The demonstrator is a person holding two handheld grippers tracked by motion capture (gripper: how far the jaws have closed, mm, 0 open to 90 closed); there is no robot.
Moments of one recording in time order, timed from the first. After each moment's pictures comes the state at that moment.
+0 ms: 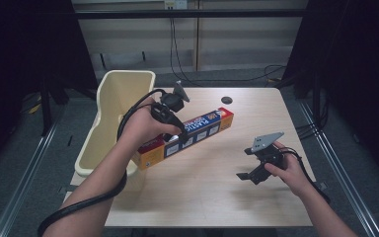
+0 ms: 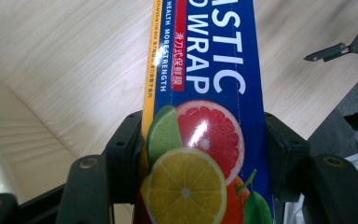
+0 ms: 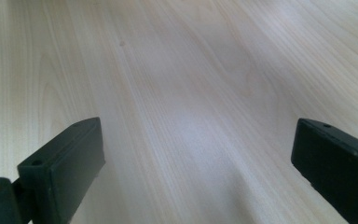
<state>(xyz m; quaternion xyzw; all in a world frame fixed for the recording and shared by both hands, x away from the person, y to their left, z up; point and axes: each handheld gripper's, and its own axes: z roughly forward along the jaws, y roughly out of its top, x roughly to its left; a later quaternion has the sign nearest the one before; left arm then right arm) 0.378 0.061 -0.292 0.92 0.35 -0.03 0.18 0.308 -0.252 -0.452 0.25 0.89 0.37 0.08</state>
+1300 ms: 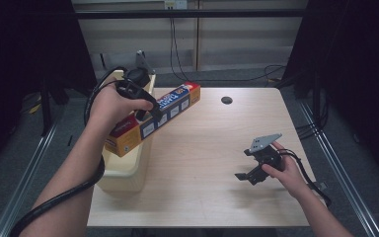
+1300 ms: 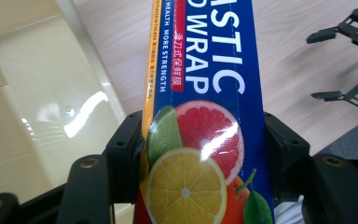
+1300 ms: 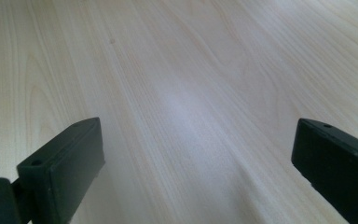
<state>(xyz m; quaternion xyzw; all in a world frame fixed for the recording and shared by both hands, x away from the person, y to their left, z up) 0.394 0.125 -0.235 0.86 0.48 -0.01 0.19 0.308 -0.249 -0.459 0.27 0.89 0.36 0.08</state>
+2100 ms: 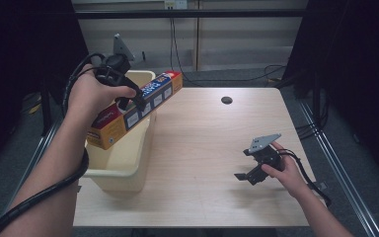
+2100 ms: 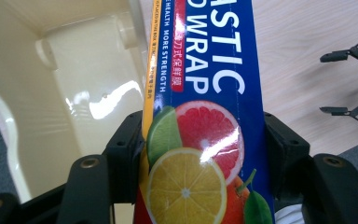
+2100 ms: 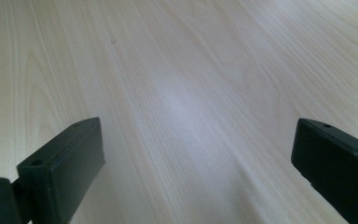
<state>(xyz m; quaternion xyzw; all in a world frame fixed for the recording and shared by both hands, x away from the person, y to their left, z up) 0.390 0.153 -0.201 0.83 0.52 0.02 0.18 0.308 -0.248 -0.459 0.27 0.89 0.36 0.08</state>
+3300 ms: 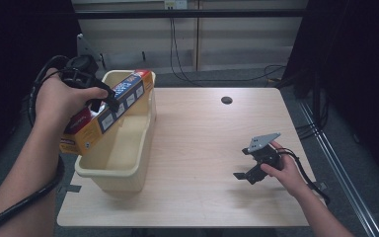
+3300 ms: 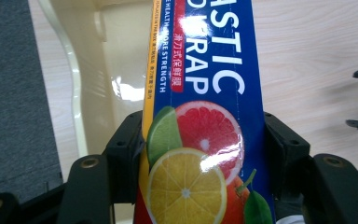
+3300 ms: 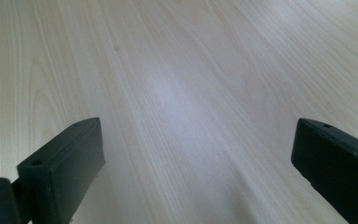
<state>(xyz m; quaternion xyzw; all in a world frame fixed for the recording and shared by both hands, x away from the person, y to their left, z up) 0.375 0.208 -0.192 0.78 0.59 0.04 0.18 0.309 -0.245 -0.456 0.26 0.89 0.37 0.08</state>
